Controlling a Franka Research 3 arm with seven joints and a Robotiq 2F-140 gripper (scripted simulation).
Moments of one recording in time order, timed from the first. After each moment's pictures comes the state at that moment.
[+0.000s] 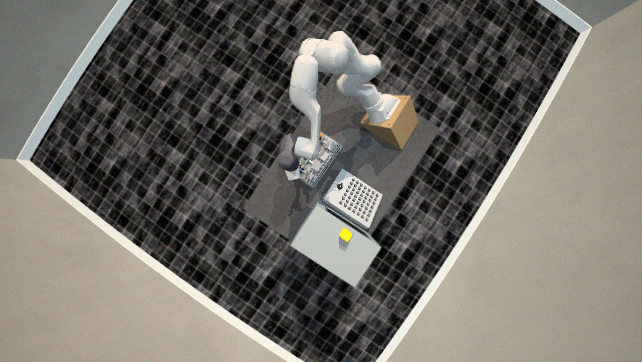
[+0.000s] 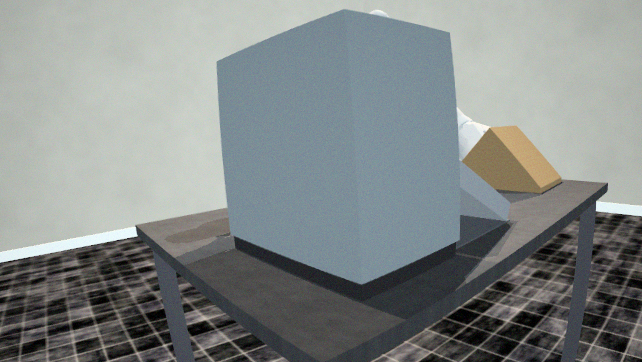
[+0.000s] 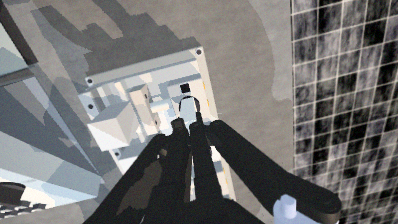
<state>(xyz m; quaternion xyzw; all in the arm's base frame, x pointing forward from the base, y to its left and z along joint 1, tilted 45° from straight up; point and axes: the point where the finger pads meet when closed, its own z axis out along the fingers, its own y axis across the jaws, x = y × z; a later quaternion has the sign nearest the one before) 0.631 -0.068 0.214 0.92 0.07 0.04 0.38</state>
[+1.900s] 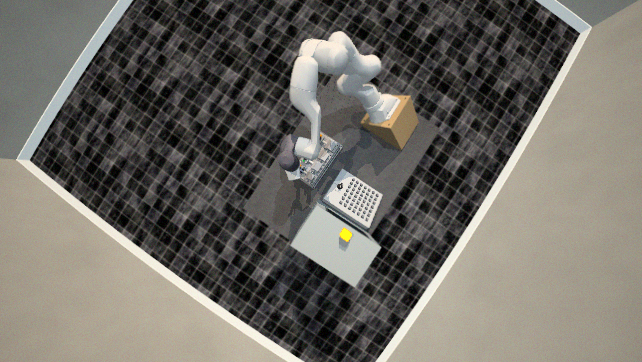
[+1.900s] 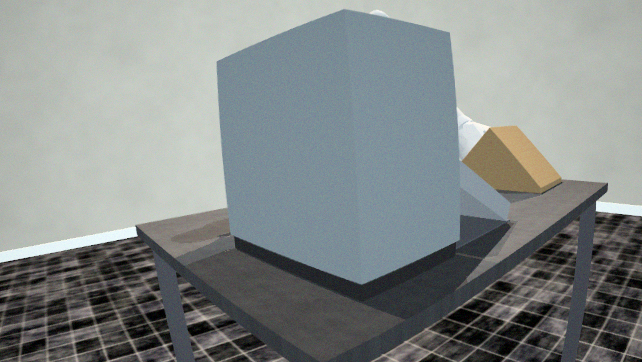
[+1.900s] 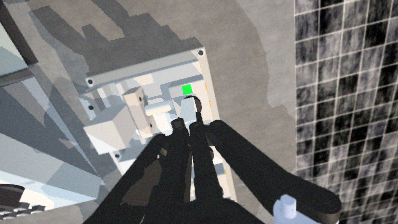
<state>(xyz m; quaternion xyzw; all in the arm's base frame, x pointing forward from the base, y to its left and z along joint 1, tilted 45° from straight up) 0.633 -0.070 0.209 0.92 0.07 0.04 0.38</state>
